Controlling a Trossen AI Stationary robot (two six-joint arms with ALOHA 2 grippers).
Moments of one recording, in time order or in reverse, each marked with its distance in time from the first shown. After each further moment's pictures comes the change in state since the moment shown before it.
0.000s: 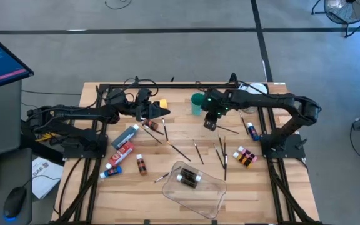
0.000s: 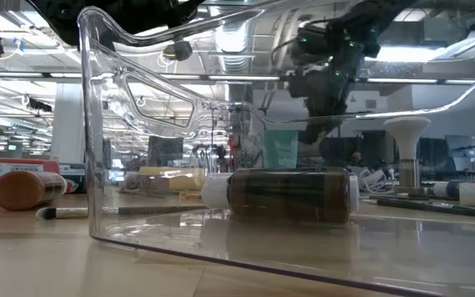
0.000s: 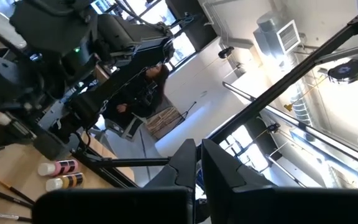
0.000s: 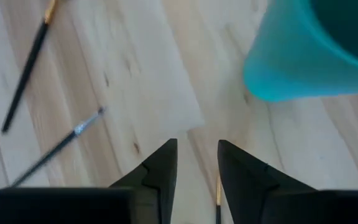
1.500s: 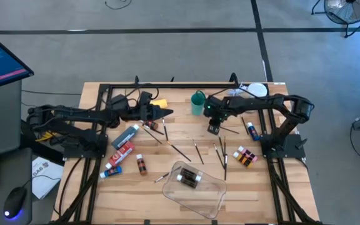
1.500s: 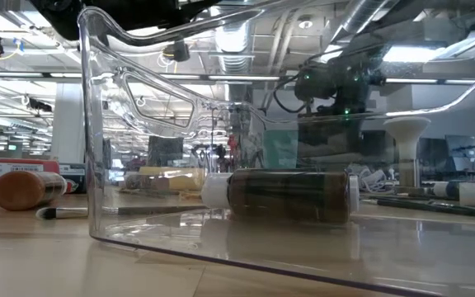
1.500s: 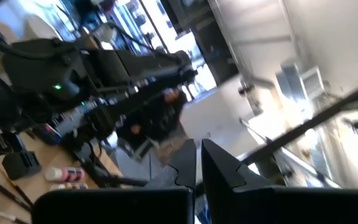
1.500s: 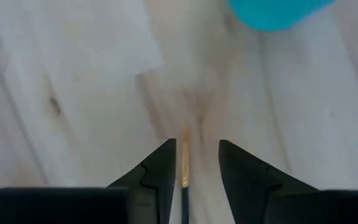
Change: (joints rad) left arm -0.127 0.000 0.000 -0.042 -0.308 -0.079; right arm -0.009 0.103 -0.133 0.098 0.115 -0.051
